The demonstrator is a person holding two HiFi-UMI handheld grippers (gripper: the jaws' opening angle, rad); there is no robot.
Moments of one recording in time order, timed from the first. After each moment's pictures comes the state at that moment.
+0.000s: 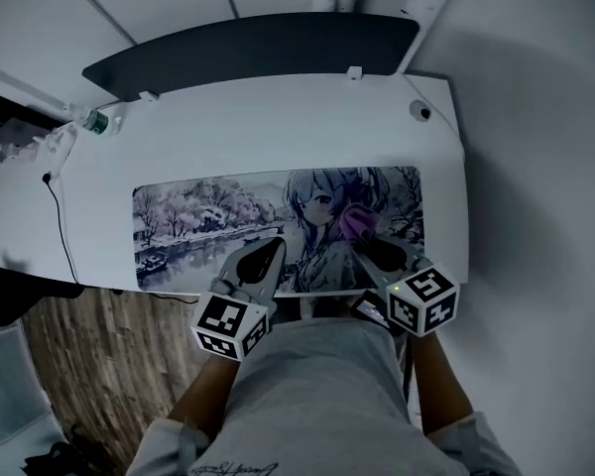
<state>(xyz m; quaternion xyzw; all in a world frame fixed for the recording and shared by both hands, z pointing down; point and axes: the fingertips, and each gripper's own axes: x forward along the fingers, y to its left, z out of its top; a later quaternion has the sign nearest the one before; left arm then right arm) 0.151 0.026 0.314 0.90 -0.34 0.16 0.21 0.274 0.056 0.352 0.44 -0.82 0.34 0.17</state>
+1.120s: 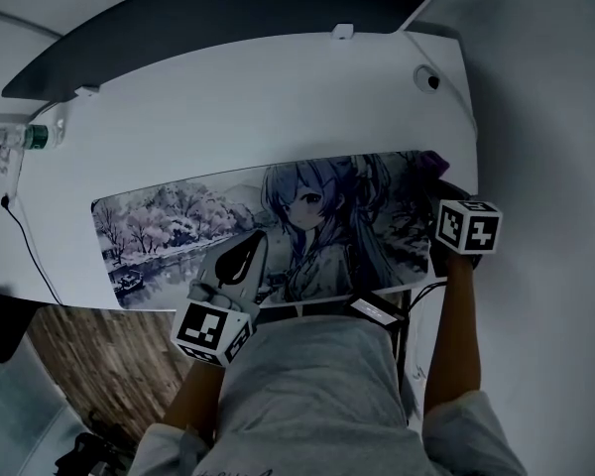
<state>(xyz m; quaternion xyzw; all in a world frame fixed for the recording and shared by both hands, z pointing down) 0.160 -0.037 0.380 0.89 -0.31 0.20 0.26 0.477 -0.023 0.489 0.60 -0.61 0.44 0.29</state>
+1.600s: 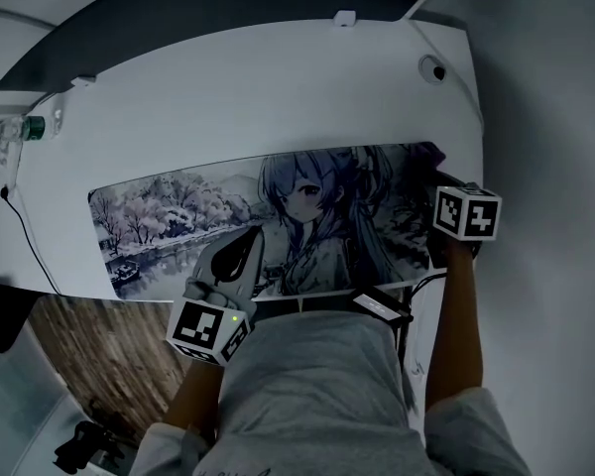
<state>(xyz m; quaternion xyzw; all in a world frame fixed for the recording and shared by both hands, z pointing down) 0.161 -0.032 0.384 0.88 -0.33 0.20 0.26 0.470 -0.030 0.509 0.57 -0.61 0.47 0.29</state>
